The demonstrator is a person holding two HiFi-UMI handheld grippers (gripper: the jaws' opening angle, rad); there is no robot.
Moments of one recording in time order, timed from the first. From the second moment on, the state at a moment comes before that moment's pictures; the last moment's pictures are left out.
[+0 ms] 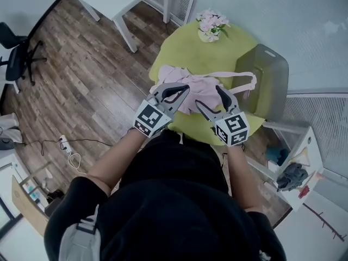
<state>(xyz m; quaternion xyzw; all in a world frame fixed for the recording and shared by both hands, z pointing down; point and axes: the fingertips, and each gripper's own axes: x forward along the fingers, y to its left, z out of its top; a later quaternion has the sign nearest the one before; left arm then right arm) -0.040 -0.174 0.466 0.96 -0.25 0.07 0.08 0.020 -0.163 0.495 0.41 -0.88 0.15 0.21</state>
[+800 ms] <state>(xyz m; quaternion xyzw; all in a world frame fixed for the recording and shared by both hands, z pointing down) -0.005 -0.142 0.391 0.98 -0.18 0.03 0.03 0.041 -0.139 0.378 0.47 -0.88 0.02 0.03</state>
